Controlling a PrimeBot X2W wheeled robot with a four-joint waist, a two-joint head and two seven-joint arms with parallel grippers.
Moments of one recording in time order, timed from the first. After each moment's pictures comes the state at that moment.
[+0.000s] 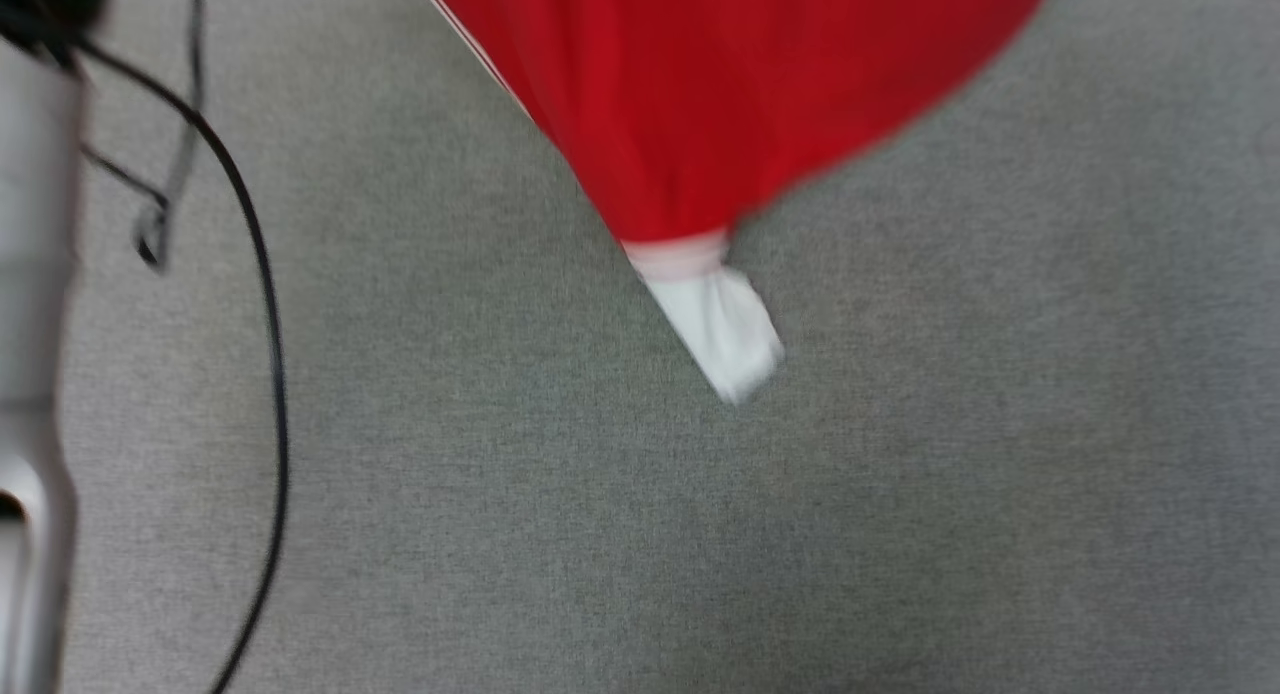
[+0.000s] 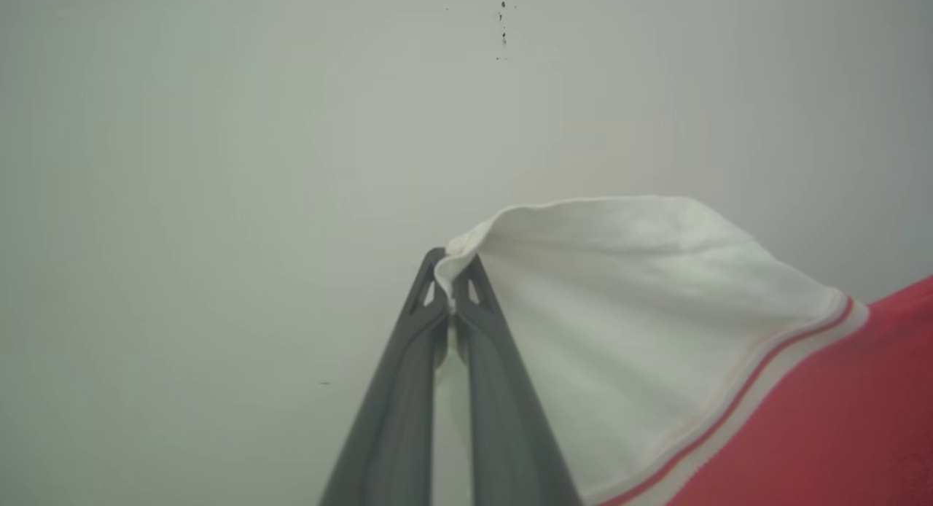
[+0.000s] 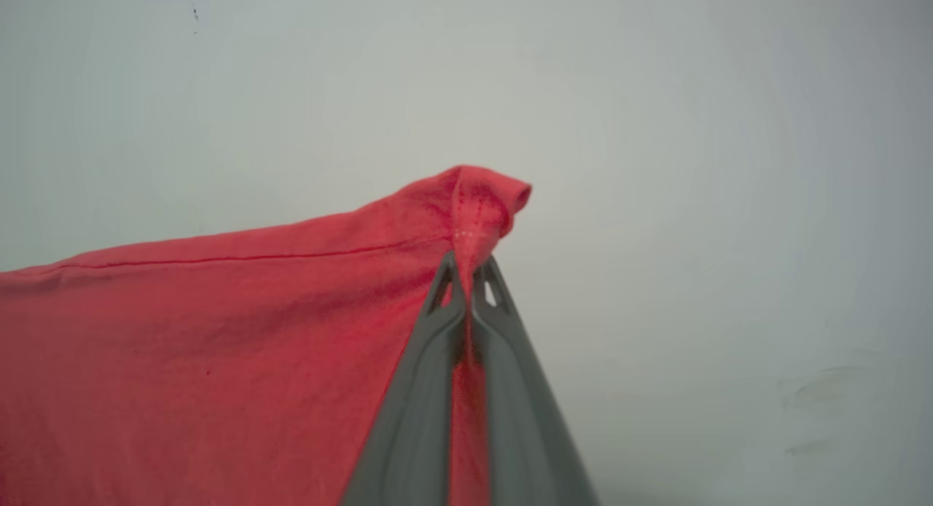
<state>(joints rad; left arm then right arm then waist) -1.29 0.41 -0.29 0.58 -0.48 0.01 -0.08 -1.36 -0.36 0.22 0.69 0.54 0.13 0.09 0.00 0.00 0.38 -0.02</state>
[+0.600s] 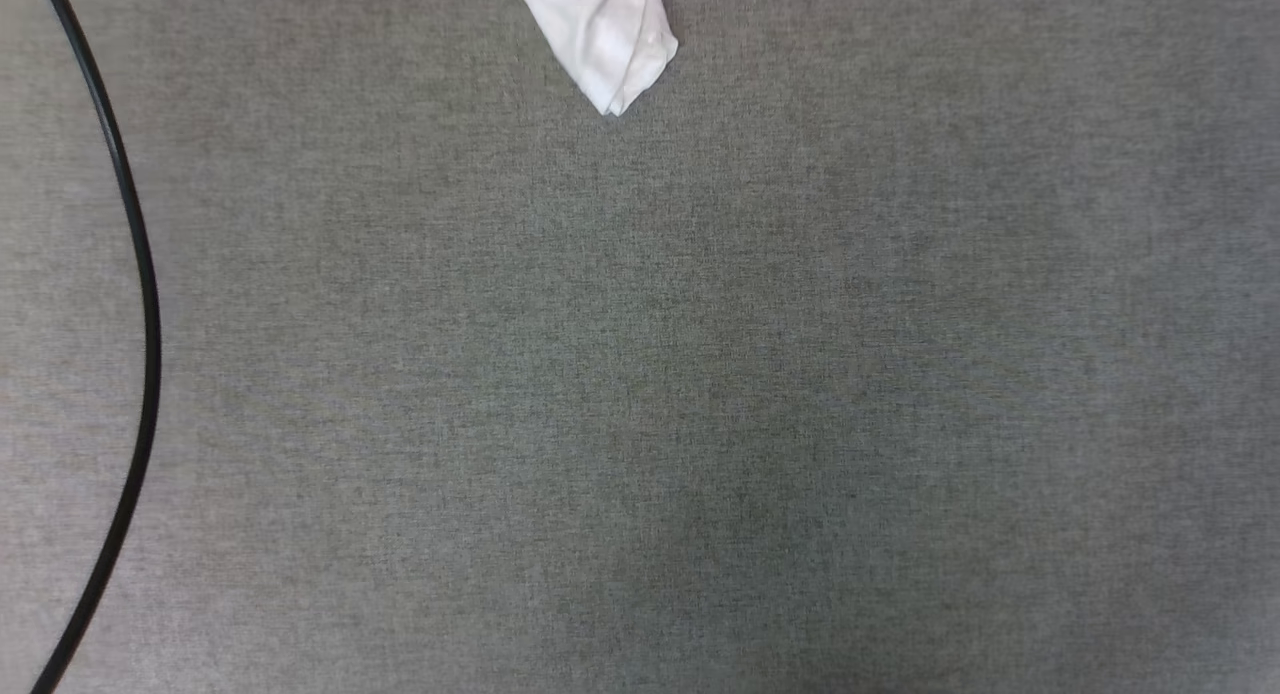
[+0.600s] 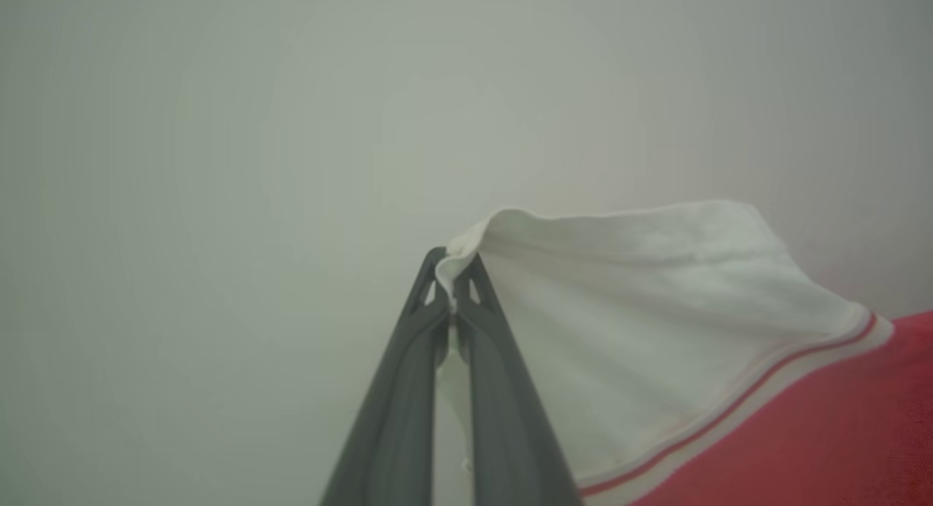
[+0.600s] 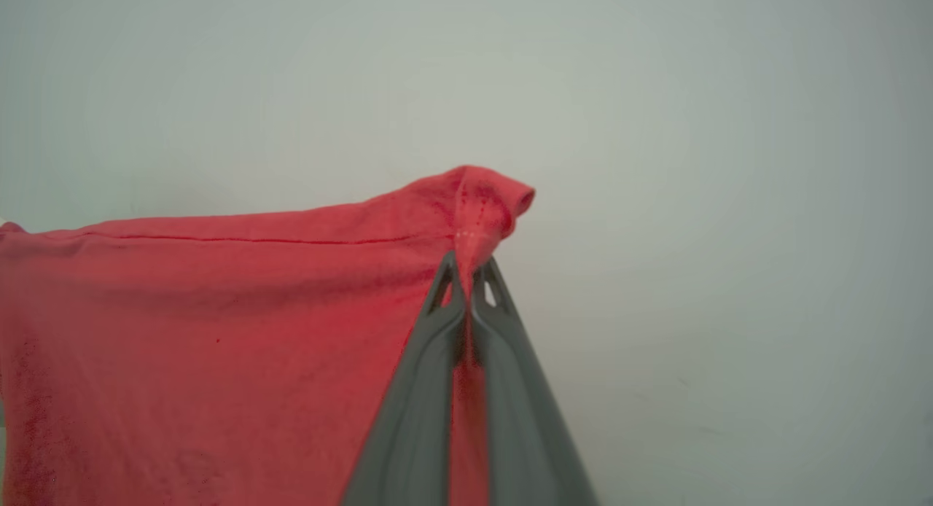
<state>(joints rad) -1.71 0.46 -0.31 0.75 -0.41 0.01 -0.08 -1.69 -0.31 0.26 0.82 0.53 0.13 -0.01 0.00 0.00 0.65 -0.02</state>
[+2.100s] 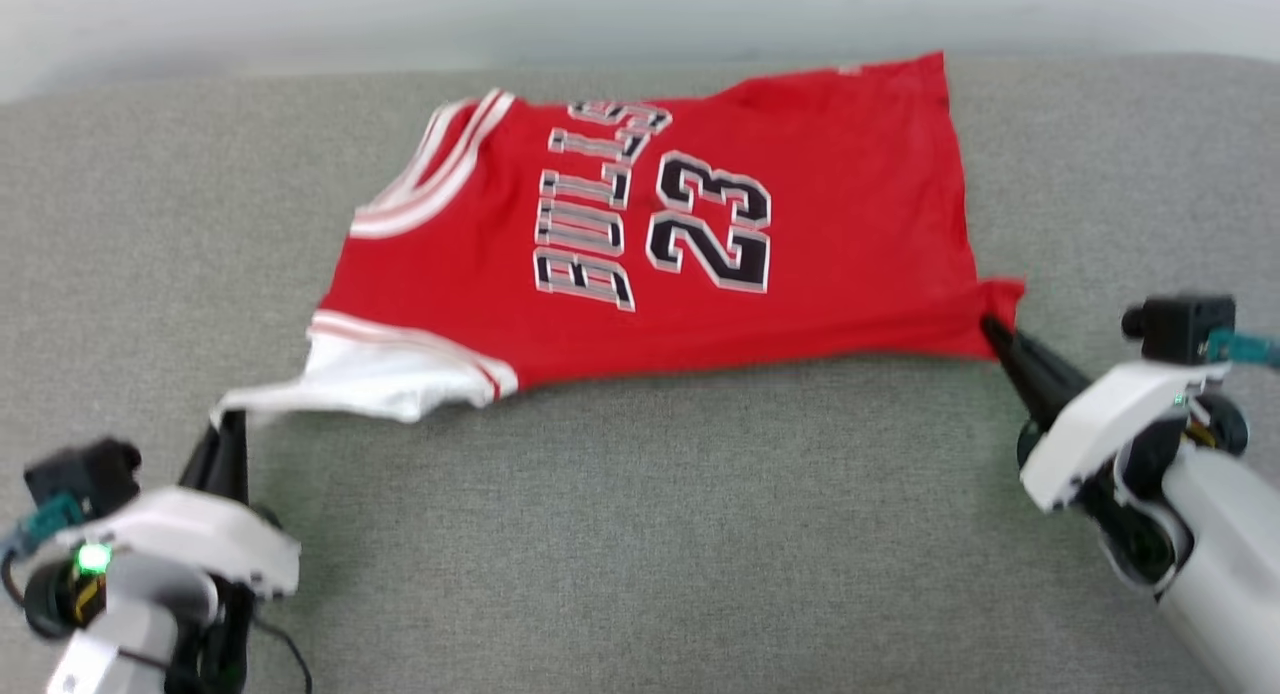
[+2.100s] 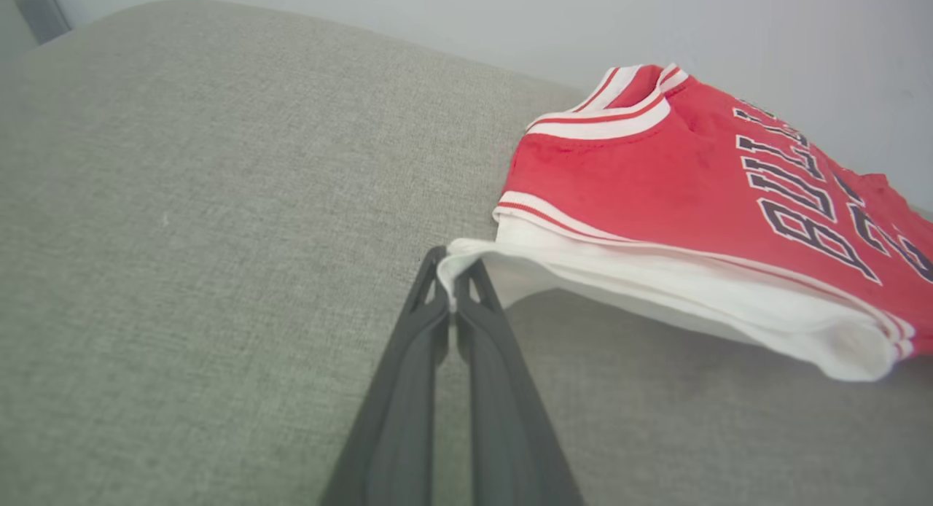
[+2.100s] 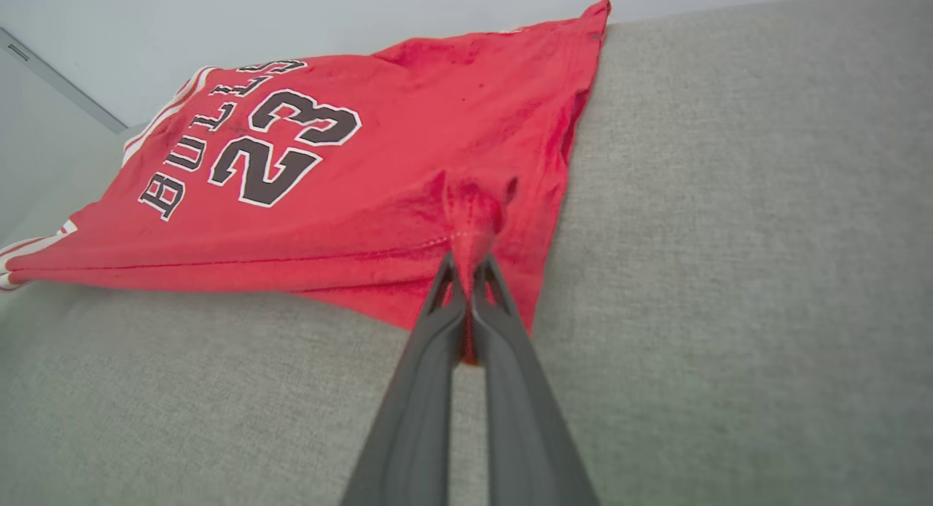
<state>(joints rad) -0.26 0.44 -0.18 0.39 -0.75 0.07 -0.18 -0.63 -0.47 0.69 0.68 1.00 0.13 -0.15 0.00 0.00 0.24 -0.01</state>
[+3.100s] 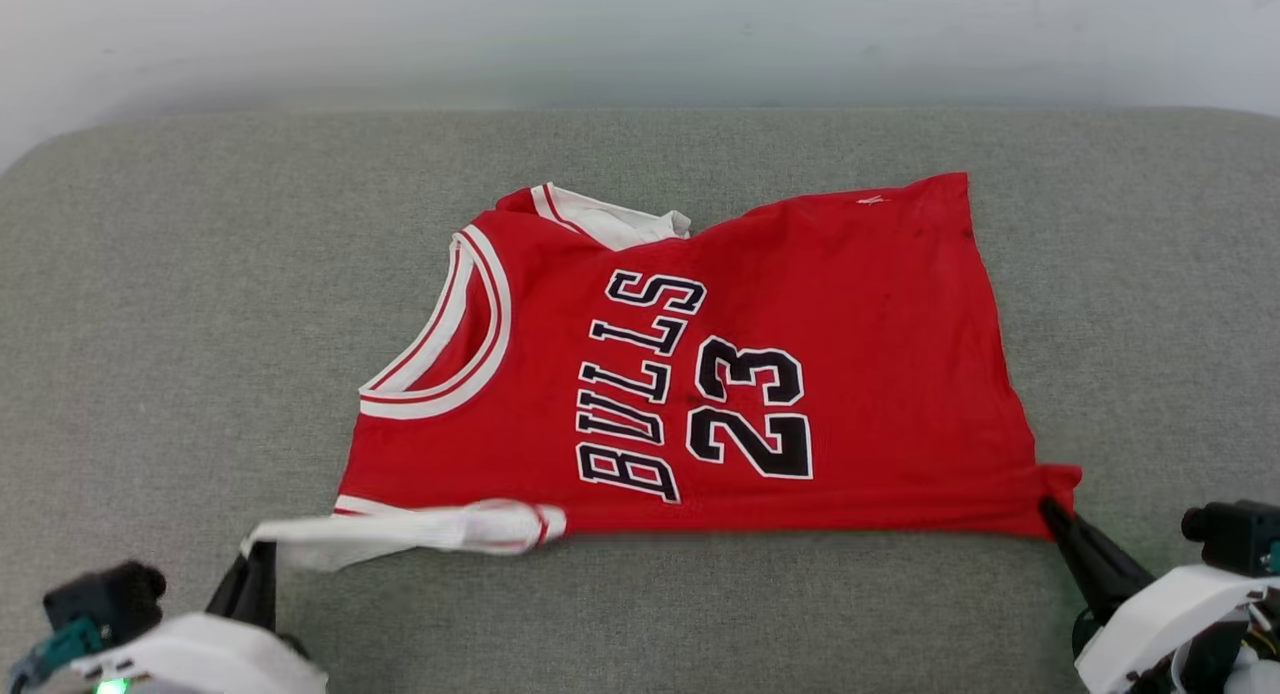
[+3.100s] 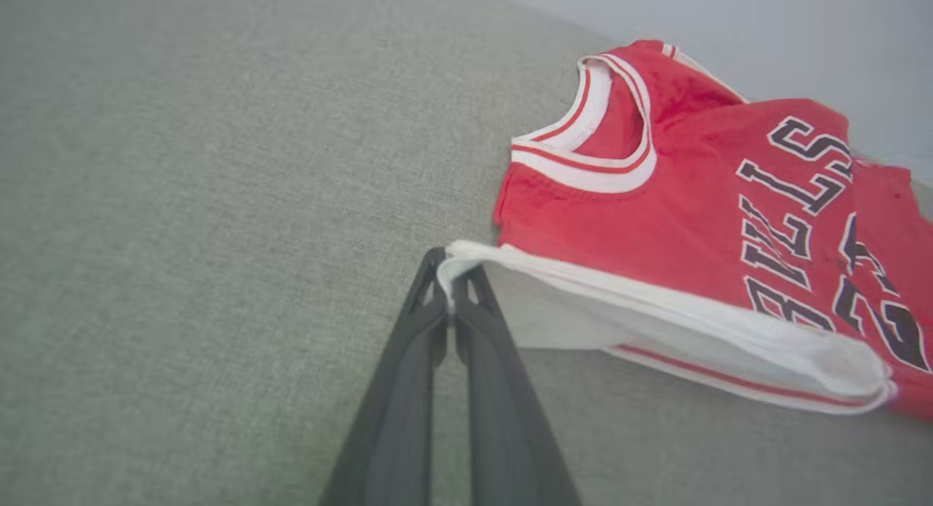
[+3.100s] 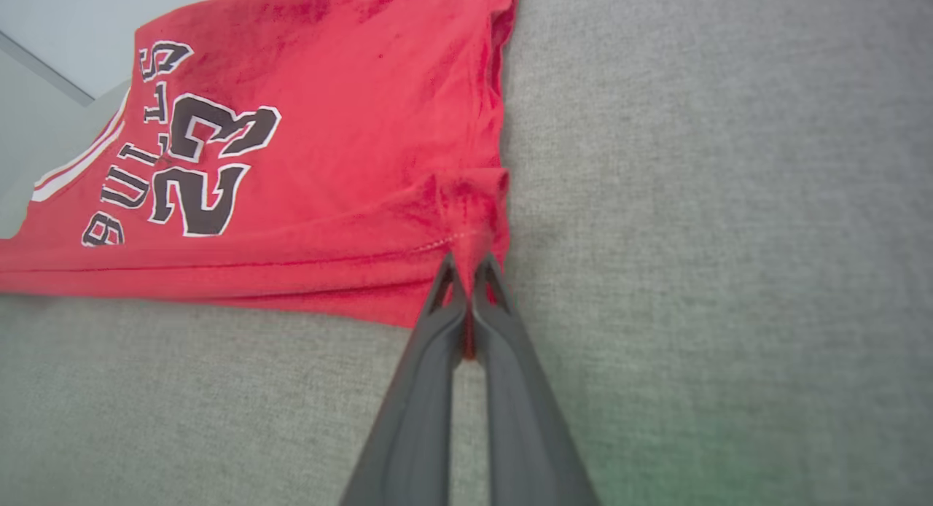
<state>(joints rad) 0.14 0.46 -0.17 -0.03 -0.80 0.28 -0.04 -0.13 -0.47 0.36 0.42 0.82 0.13 -0.12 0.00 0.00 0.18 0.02</state>
